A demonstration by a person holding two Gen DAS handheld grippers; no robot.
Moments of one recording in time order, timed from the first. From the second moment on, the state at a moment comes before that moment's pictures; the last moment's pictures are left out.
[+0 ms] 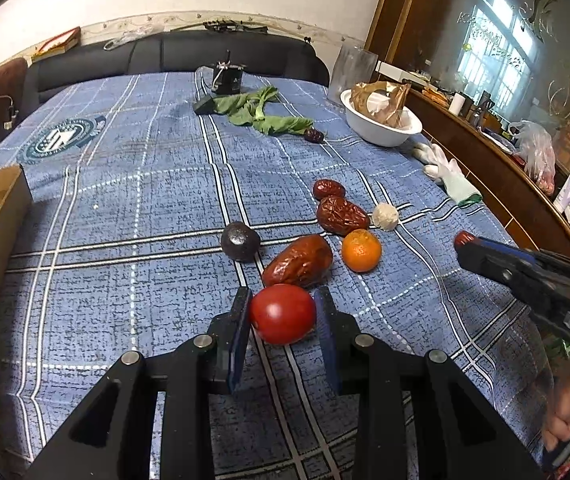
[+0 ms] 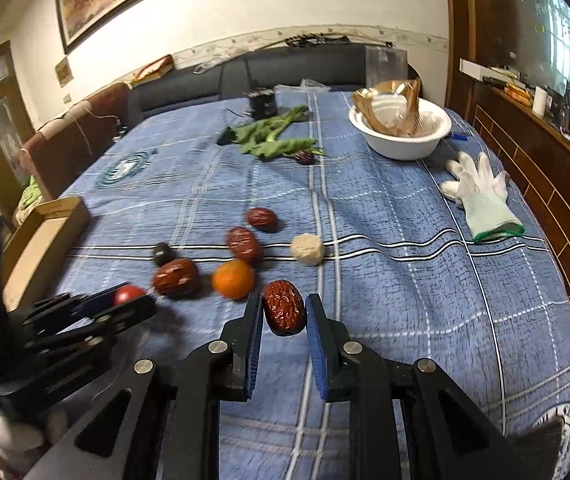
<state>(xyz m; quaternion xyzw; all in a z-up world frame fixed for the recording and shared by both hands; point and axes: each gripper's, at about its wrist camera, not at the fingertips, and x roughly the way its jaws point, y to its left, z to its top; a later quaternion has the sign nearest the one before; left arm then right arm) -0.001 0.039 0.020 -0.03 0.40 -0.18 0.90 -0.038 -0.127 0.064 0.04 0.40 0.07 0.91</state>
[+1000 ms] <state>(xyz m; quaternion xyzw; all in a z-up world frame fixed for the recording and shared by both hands) -0.064 0.315 0.082 -0.11 0.39 0.06 0.91 -0.064 0.126 0.100 -0.01 0.40 0.33 0.85</state>
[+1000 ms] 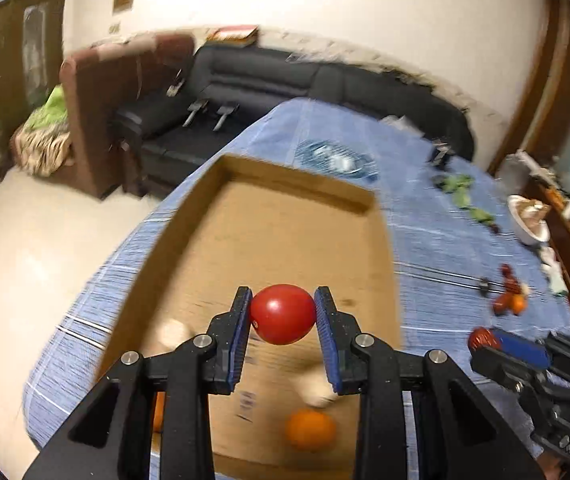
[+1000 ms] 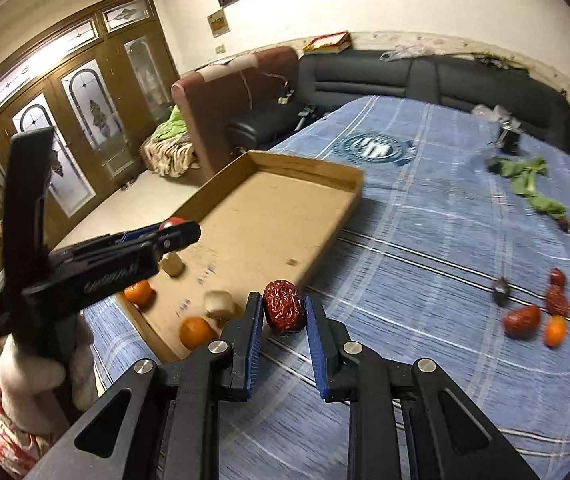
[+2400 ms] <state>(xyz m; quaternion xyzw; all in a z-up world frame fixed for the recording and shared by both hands) -0.136 0.214 0.195 -0.07 0.33 -0.11 0.94 -0.047 0.081 0.082 0.03 0.42 0.26 0.87</state>
